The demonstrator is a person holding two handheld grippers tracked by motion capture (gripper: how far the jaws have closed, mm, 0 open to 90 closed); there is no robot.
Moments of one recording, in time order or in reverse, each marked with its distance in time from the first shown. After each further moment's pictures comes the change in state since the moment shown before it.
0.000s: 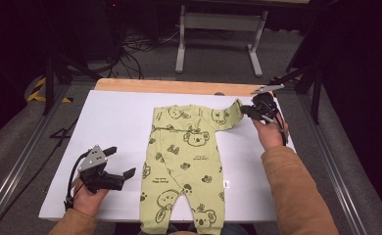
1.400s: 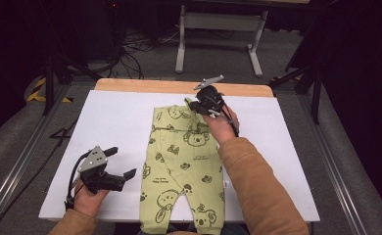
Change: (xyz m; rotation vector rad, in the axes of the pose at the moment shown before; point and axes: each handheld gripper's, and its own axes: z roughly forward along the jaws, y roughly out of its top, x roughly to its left) left arm -0.001 -0.001 0.001 -0.012 -0.018 0.006; right arm 0.120 0.078 0.065 -0.007 0.175 -0.168
